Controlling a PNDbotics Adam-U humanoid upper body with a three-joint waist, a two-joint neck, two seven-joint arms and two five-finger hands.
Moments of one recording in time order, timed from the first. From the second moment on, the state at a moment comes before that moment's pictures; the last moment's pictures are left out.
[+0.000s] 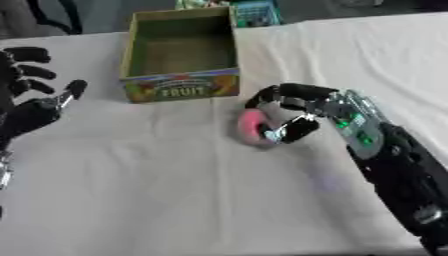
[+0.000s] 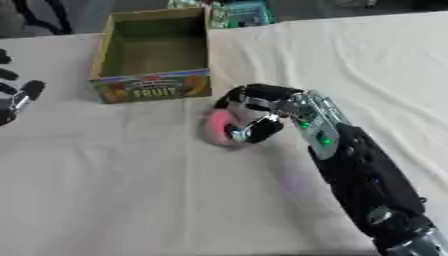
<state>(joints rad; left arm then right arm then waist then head) -0.25 0.45 0.08 -1.80 -0.01 0.09 0.12 -0.88 -0.21 0.29 -1.03 0.73 -0.44 0.57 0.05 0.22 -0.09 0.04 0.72</state>
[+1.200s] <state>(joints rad) -0.28 0.44 0.05 -1.80 0.00 0.09 0.10 -1.10 -0.15 0.10 -0.93 0.86 -0.28 0.09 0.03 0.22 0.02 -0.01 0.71</state>
